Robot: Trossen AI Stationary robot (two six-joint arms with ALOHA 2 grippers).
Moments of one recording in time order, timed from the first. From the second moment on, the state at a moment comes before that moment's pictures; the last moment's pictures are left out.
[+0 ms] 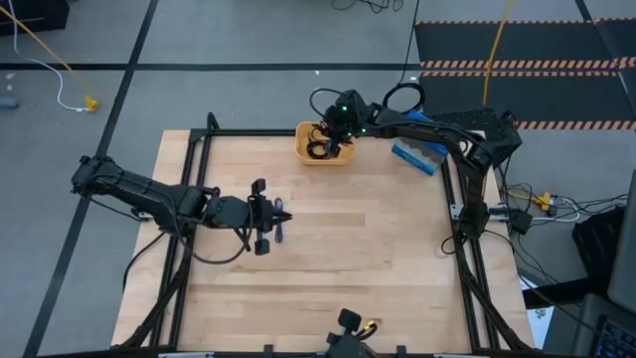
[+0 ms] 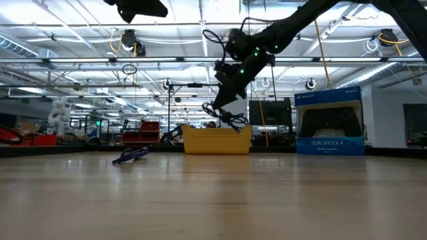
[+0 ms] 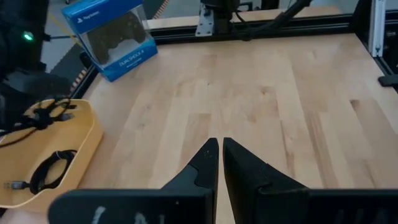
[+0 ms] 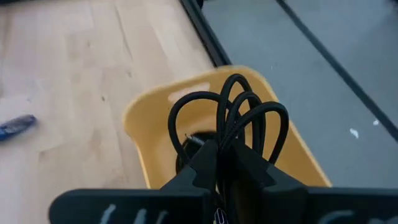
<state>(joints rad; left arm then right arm) -0.26 1.16 0.92 -0.28 -0.37 -0.07 -0.60 1.92 1.47 -0.27 -0.16 -0.16</state>
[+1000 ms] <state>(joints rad) -0.25 1.16 0.92 -0.28 -0.37 -0.07 -0.62 1.99 1.46 -0.20 -0.13 -0.09</state>
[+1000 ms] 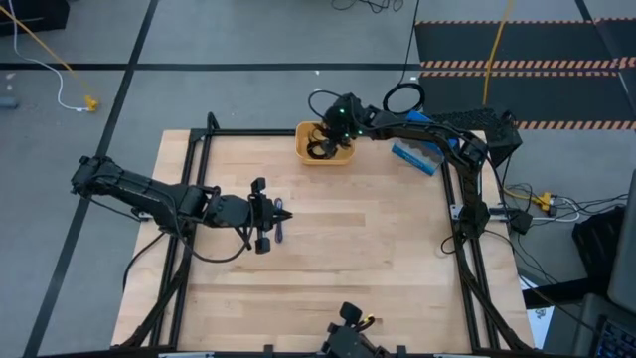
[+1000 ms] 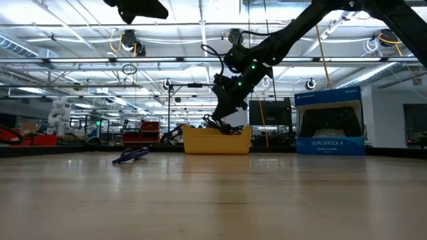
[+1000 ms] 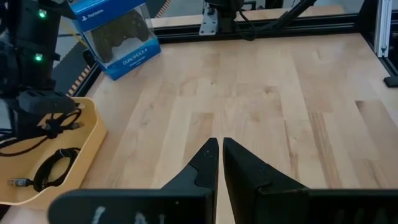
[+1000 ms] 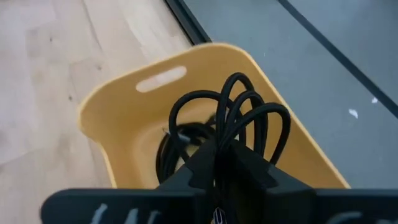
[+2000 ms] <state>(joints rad) -0.25 1.16 0.92 -0.28 -0.37 -0.08 -0.54 1.84 1.40 -0.29 -0.14 -0.13</state>
